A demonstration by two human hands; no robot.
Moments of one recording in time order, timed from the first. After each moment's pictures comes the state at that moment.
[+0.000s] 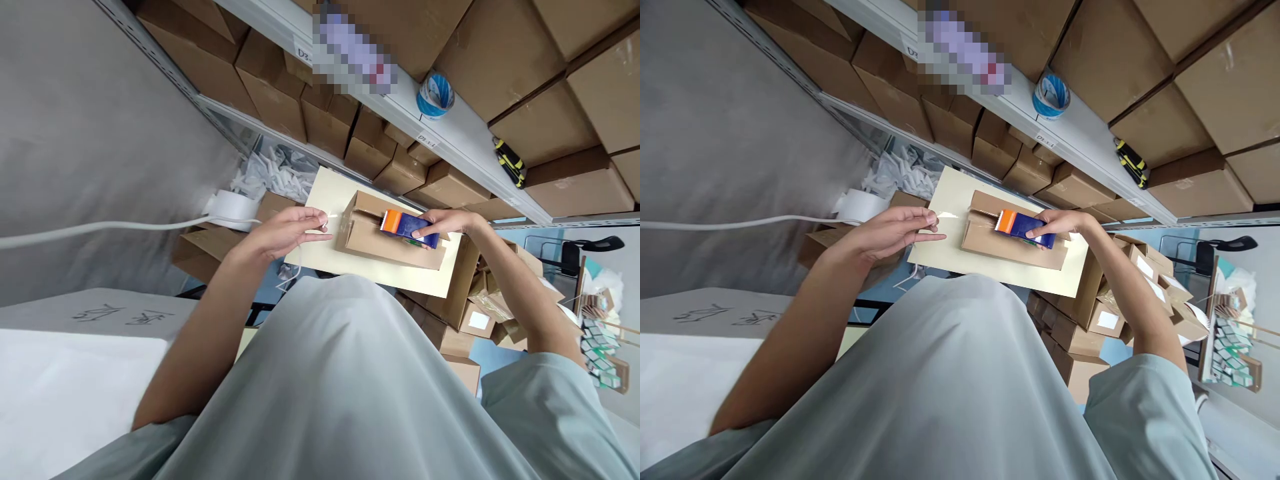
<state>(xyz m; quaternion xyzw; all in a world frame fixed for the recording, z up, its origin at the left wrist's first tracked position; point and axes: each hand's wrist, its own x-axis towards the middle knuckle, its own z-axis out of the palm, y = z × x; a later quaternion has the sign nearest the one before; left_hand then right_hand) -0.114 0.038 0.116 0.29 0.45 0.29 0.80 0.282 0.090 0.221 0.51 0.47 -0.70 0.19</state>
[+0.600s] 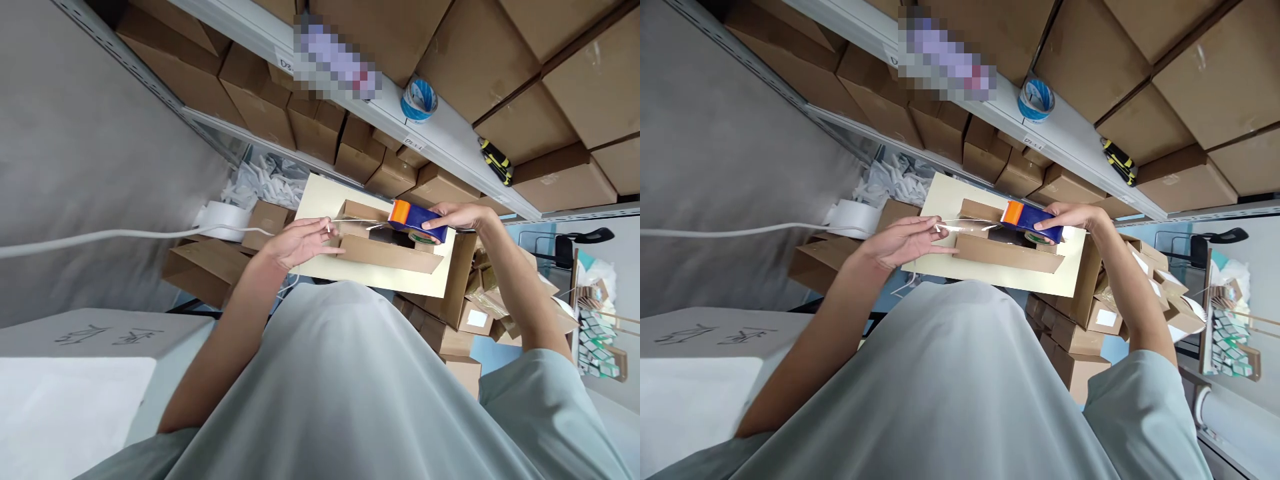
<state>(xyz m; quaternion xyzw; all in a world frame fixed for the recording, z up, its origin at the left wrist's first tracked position) -0.087 0.039 0.099 0.18 0.32 0.31 0.88 0.316 0.096 0.250 0.54 0.47 -0.68 0.16</state>
